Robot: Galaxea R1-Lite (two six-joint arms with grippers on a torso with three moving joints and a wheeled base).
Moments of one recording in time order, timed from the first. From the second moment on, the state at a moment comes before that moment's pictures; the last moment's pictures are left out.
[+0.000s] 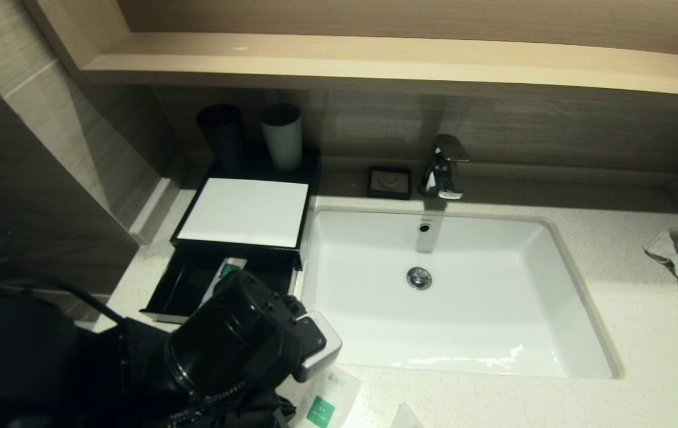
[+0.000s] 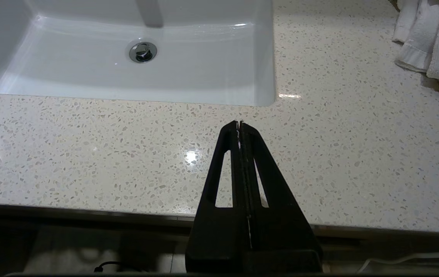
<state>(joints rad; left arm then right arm) -0.98 1.56 -0.93 0.32 0.16 0.09 0.00 0.00 0.00 0.01 0.00 0.00</state>
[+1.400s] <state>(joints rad) -0.99 1.62 -0.93 0.27 0.16 0.10 0.00 0.00 0.00 0.01 0.00 0.00</state>
